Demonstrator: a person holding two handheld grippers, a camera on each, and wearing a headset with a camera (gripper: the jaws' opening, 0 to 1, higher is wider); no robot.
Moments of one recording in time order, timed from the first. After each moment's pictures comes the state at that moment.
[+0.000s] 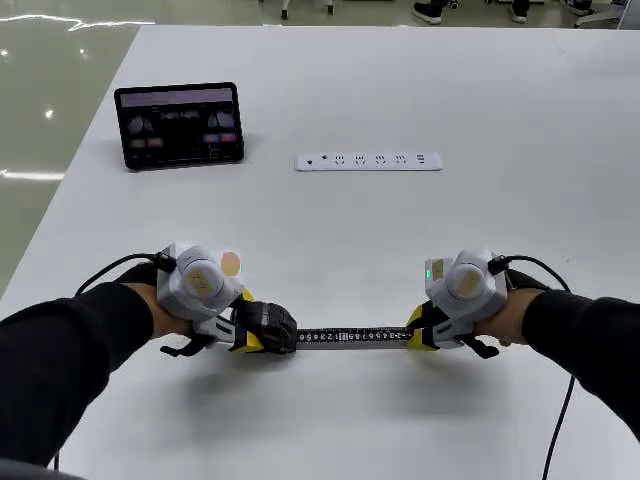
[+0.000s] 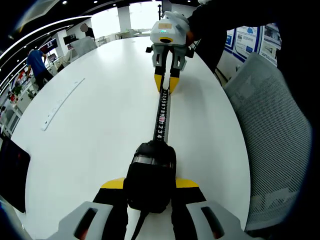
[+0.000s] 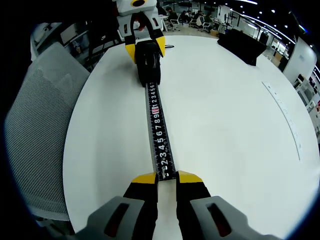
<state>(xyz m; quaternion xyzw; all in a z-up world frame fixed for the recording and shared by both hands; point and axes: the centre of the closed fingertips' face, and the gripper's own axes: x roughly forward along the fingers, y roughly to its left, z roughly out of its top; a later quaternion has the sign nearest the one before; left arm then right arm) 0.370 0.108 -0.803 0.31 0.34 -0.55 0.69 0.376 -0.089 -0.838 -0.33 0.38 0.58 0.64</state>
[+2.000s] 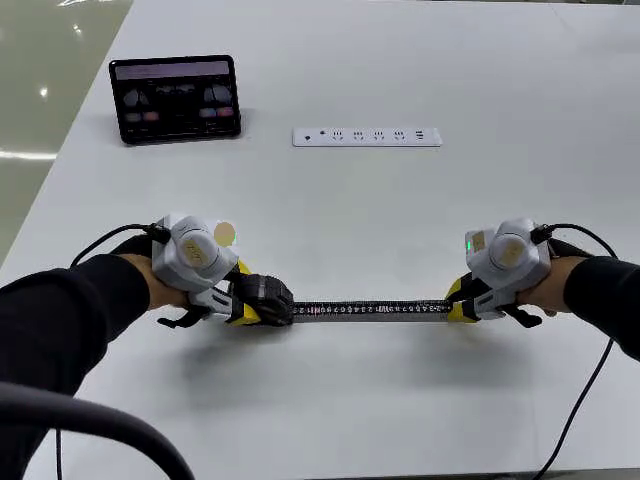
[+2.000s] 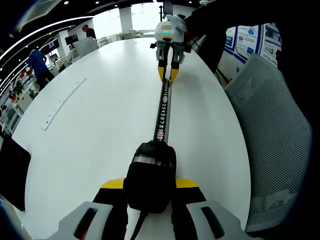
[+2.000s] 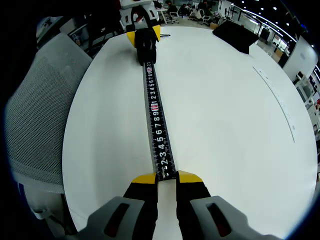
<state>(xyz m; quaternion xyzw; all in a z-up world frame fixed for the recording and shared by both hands) 0.367 0.106 -0.801 0.30 0.34 -0.55 0.70 0.379 -0.153 -0.841 -0.35 0.40 0.56 0.63</state>
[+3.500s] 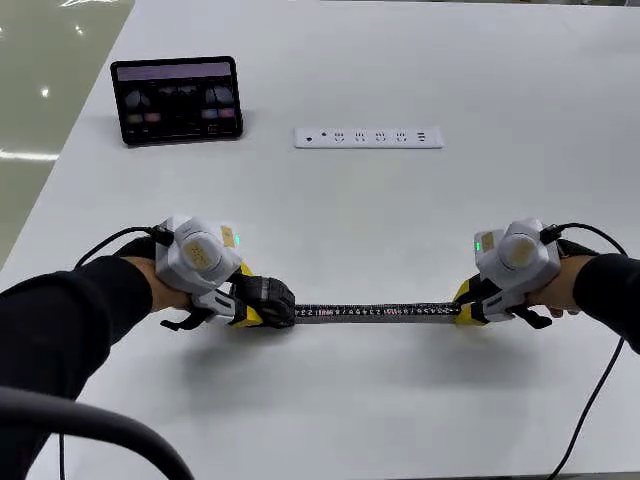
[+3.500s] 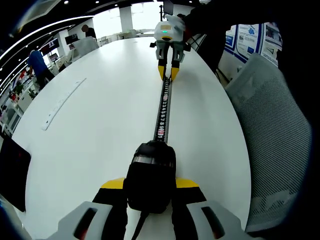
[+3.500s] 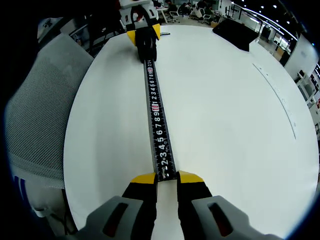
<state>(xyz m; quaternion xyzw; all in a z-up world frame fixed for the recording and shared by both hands) 0.370 0.106 -0.802 0.31 0.34 -0.55 0.70 0.371 -0.156 -0.835 -0.35 0.41 0.57 0.62</state>
